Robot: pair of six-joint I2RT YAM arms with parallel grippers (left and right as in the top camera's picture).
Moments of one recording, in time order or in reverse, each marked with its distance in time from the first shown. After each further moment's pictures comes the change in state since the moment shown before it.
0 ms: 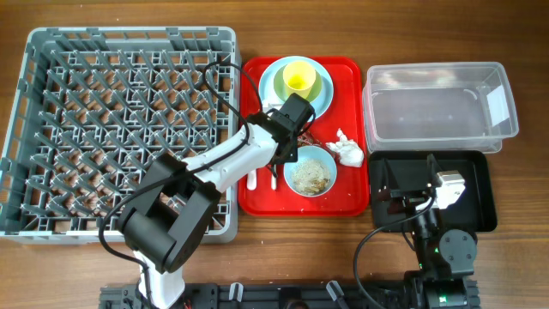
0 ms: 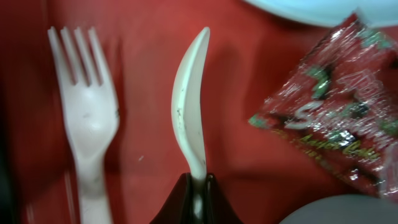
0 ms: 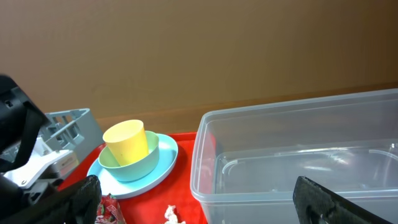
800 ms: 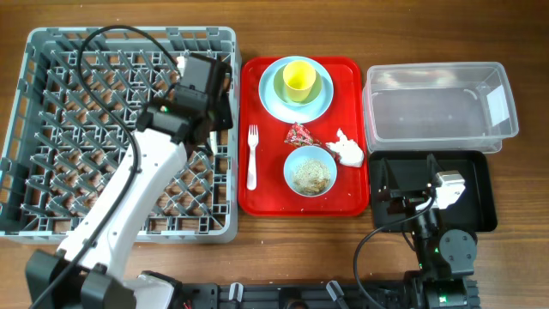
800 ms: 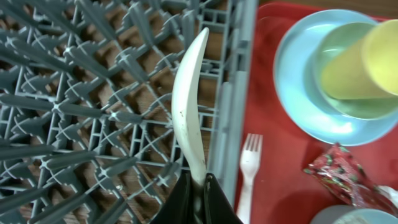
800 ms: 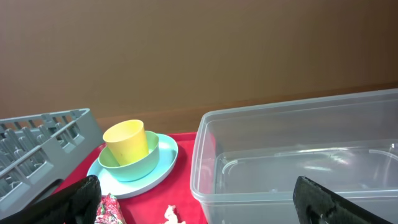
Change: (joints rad) left arm 0.317 -0.447 0.017 -0.158 -0.058 0.212; right arm 0.000 0.000 0.000 0.000 0.000 0.000
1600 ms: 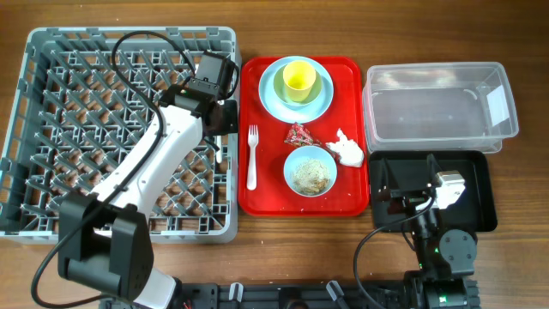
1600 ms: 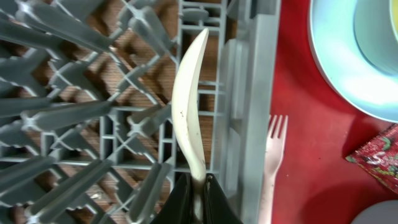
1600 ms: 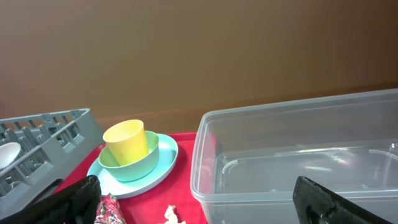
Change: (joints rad) left arm 0.026 0.202 0.000 0.026 0.094 0.081; right arm 0.000 0.000 0.000 0.000 0.000 0.000
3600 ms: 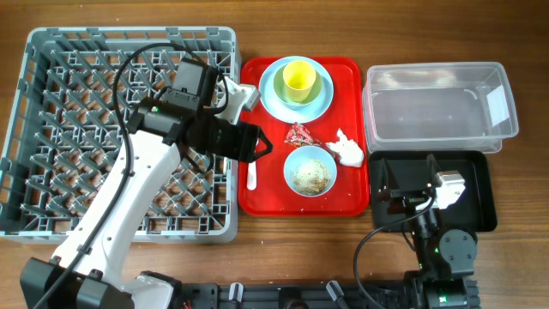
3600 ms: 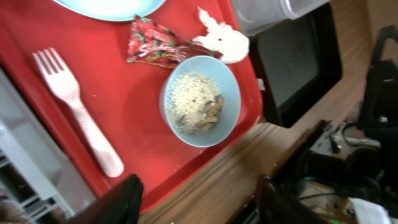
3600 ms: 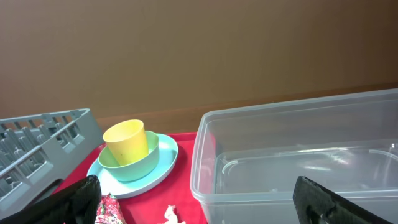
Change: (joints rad) left arm 0.006 -0.227 0.000 -0.194 0.696 0.321; right arm 0.000 0.000 0.000 0.000 0.000 0.000
